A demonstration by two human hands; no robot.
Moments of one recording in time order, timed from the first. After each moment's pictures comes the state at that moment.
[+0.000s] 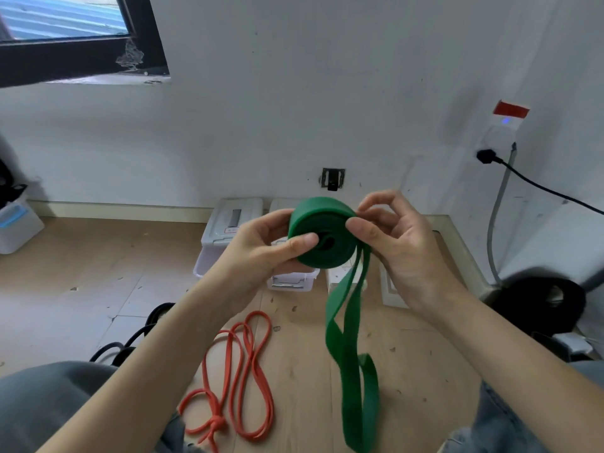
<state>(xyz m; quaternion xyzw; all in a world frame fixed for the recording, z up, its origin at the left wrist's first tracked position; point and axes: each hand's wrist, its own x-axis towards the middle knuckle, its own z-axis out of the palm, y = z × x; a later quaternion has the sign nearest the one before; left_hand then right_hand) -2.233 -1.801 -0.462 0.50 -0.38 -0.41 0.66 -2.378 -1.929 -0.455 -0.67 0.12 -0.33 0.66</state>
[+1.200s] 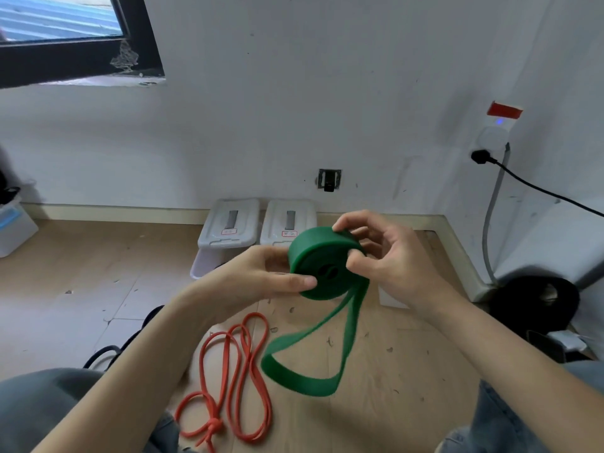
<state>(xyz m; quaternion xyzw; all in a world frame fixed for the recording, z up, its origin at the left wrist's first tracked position) -2.227 -1.792 -0.469 0.58 -0.43 -0.49 0.49 -2.381 -1.928 -0.458 -0.81 0.13 -0.28 0.50</state>
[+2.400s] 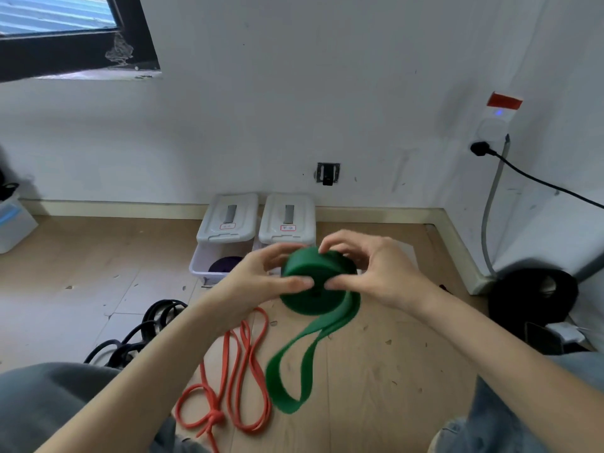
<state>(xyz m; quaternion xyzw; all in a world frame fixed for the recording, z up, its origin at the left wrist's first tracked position) -2.229 -1.799 -0.505 0.62 -0.39 -0.44 0.53 -2.383 -1.938 -0.477 -0.88 0.16 -0.15 0.41</state>
